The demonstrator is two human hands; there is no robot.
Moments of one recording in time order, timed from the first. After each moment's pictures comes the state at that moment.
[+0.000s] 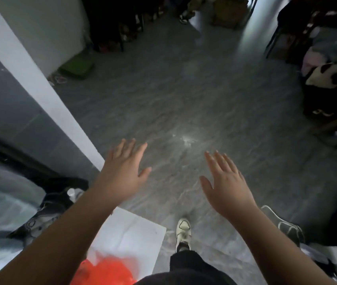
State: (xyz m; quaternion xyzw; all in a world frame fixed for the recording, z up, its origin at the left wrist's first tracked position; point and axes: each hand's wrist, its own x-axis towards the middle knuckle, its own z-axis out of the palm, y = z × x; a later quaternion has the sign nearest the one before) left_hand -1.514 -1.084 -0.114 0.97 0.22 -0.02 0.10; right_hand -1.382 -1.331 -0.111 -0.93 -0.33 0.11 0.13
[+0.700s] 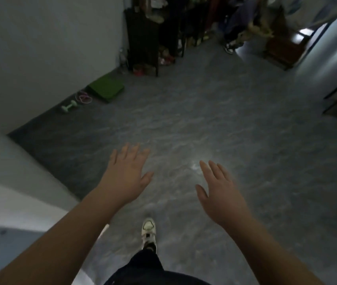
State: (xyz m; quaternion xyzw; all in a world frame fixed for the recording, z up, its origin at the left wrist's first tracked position) left_hand -1.152 -0.662 -0.111 0.94 0.33 -0.04 0.09; right_hand -0.983 -0.869 -0.113 -0.88 -0.44 0.13 0.10
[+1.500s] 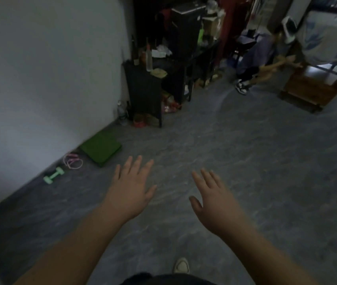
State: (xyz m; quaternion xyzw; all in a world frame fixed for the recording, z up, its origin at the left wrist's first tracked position) left_hand -0.700 -0.168 -0.078 0.93 0.36 -0.04 0.09; right_hand -0.529 -0.343 -0.084 -0.85 -0.50 0.13 0.11
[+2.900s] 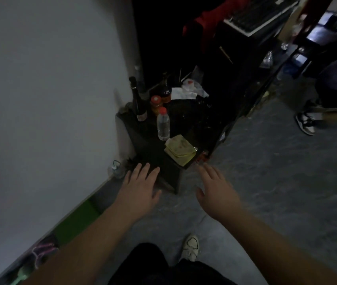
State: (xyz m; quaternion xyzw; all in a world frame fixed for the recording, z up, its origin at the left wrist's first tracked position) left_hand -0.099 0.736 -0.153 0.90 0.39 -0.11 0.15; right_hand 0.106 0.602 -0.160 -0.82 -0.53 0.19 0.08
